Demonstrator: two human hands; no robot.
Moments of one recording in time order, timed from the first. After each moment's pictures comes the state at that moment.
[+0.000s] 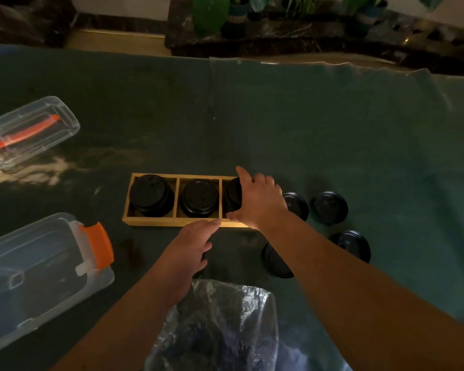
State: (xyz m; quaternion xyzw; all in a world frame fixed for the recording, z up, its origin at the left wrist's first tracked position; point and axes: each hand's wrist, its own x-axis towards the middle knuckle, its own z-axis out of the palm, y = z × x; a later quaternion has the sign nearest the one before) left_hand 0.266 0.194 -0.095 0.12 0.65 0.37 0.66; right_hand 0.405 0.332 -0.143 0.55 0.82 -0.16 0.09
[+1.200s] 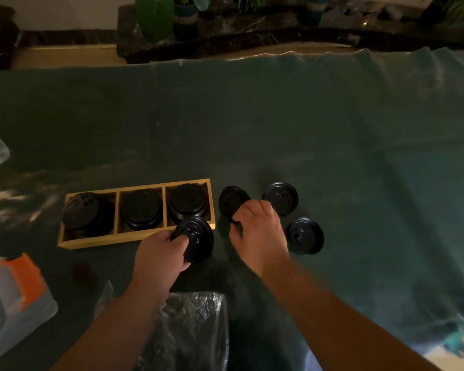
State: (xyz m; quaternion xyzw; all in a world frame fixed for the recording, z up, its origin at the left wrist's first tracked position) left_hand 0.341 0.218 -0.134 0.05 0.70 0.45 0.55; right_hand 0.537 0.270 -0.165 0.57 0.80 -0.12 -0.16
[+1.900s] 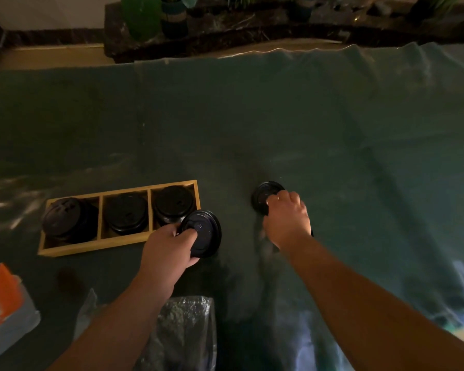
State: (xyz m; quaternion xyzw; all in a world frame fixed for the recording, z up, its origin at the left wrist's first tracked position) left_hand 0.368 0.234 -0.138 0.18 0.71 0.40 0.55; right_hand 0.609 0.321 -0.181 0.69 0.71 -0.09 0.08
